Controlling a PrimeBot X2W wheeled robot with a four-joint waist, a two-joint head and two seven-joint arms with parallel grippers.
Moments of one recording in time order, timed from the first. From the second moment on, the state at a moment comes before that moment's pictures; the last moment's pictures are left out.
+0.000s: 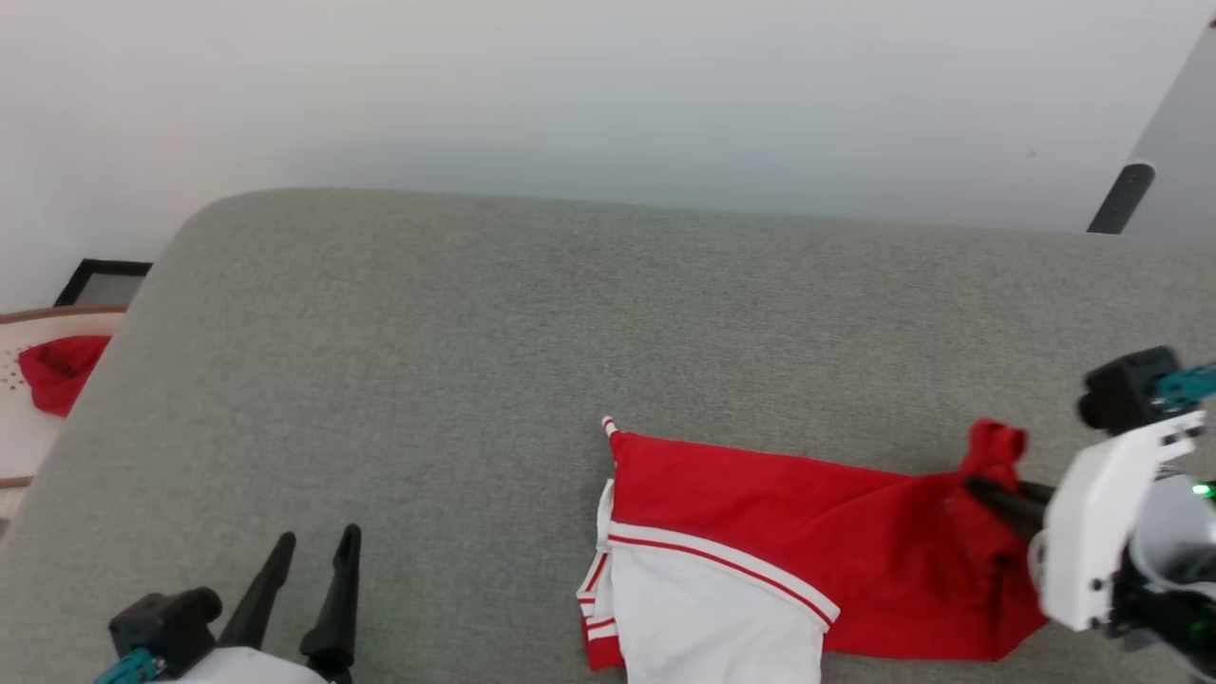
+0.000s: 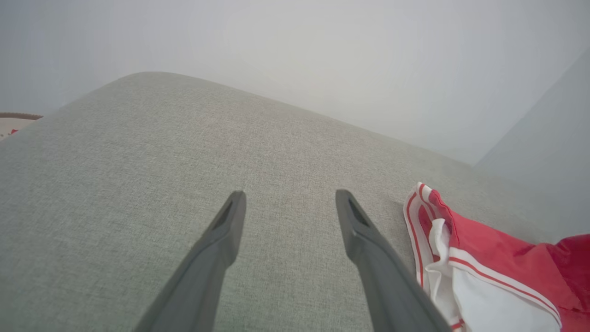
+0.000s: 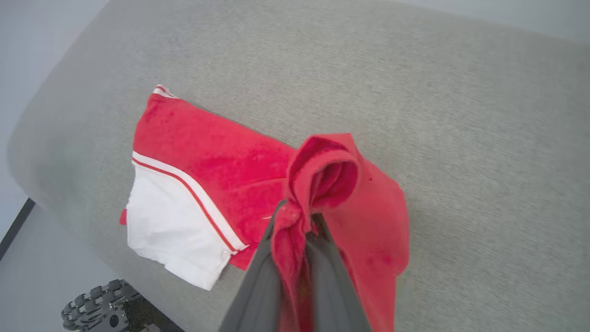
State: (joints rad) left arm 0.02 0.46 -0.28 0.11 -0.79 0.06 -0.24; right arm -0.22 -0.38 0.08 -0.15 0.64 0.13 0.96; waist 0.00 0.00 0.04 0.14
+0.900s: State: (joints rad) left arm -0.12 0.38 -0.35 0.20 -0.77 0.01 -0.24; right arm -0.44 -0.18 0.44 0.21 0.58 0.13 0.75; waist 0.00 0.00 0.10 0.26
